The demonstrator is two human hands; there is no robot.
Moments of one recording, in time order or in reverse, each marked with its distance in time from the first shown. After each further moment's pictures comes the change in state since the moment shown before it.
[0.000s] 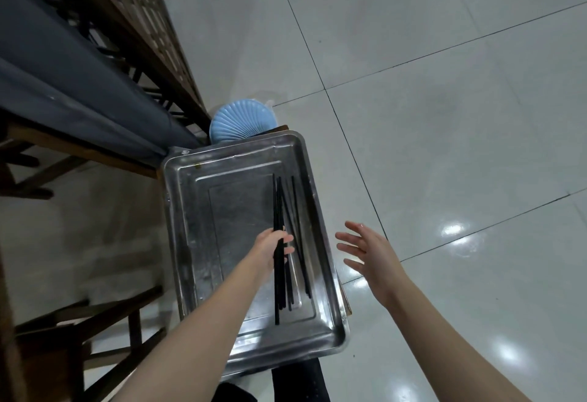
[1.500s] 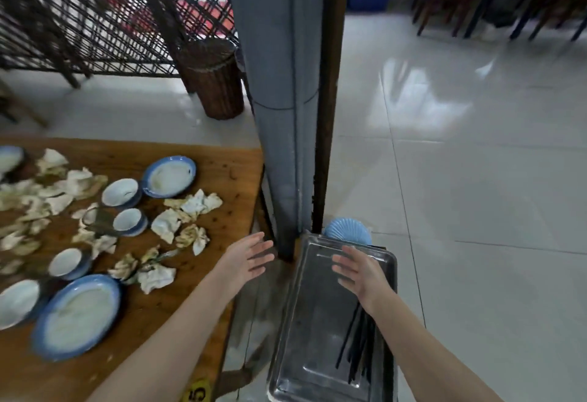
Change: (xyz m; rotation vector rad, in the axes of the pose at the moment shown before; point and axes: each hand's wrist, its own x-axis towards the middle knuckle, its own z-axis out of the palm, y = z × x) left_hand -0.313 0.032 -0.261 -0.507 0.067 0.498; right_hand -0.201 -0.107 0.215 -0.136 -0.357 -0.157
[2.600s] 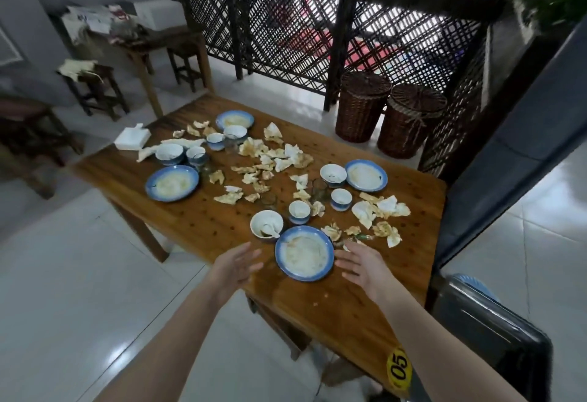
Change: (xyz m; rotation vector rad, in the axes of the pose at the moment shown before) left_hand -0.193 -0.036 -0.459 -0.309 0.269 0.110; right_hand -0.157 0.173 0.399 -0.505 -0.244 0.019
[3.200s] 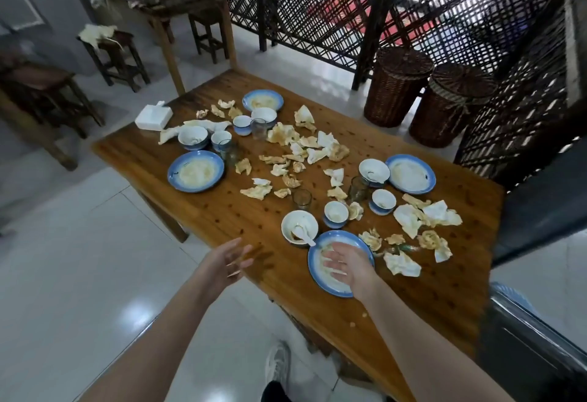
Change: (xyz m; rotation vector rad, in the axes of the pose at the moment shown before) left_hand 0.055 0.035 -0.087 -0.154 0.124 -0.032; right_hand 0.081 0.011 0.108 -0.079 -0.075 0.155
